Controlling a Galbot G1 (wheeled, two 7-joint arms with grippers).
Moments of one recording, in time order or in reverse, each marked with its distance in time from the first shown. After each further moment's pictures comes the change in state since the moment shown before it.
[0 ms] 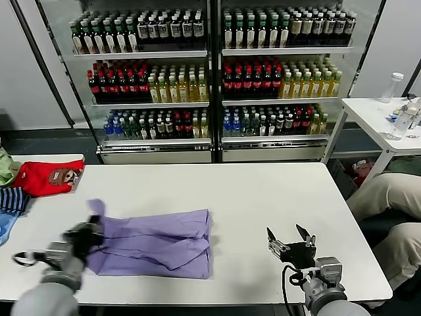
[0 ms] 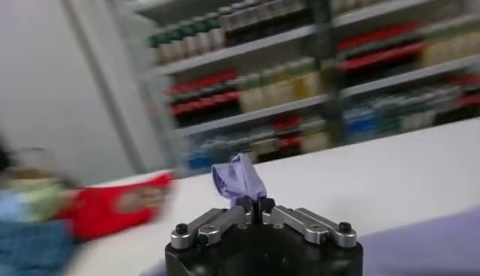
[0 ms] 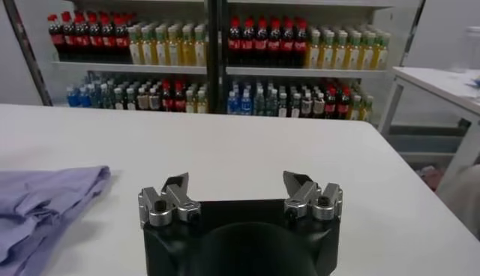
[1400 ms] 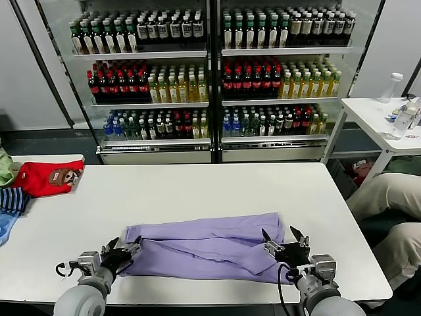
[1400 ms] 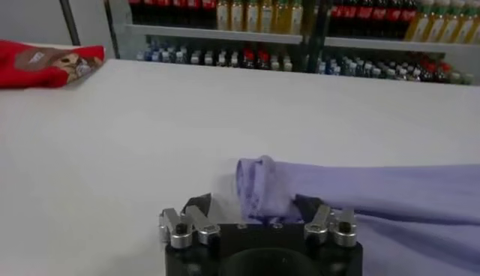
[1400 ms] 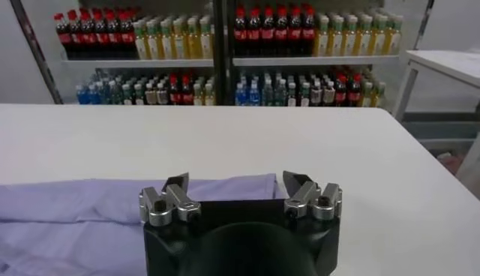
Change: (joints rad) left arm -0.050 0.002 0.108 0.255 -0.287 -0.029 -0.113; right arm 0.046 -0.021 -0.059 -0.033 0.057 0.000 0.019
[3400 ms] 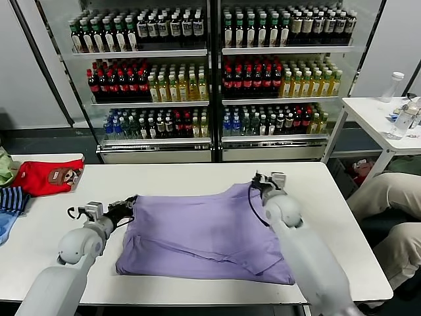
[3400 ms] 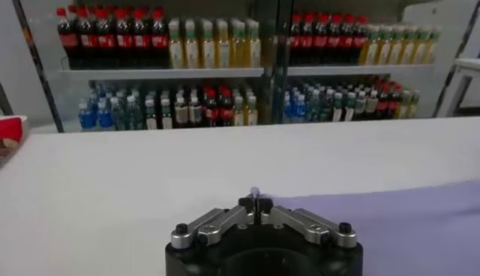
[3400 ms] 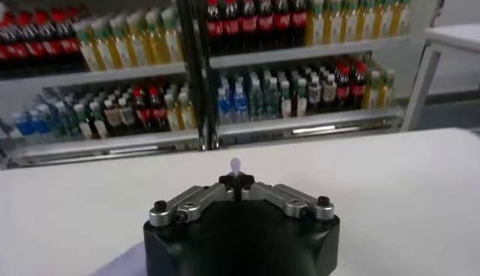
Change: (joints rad) left arm -0.430 0.120 0.097 0.397 0.052 -0.109 0.344; right arm 0.675 0.128 -0.186 -0.643 0.143 0.029 0.030
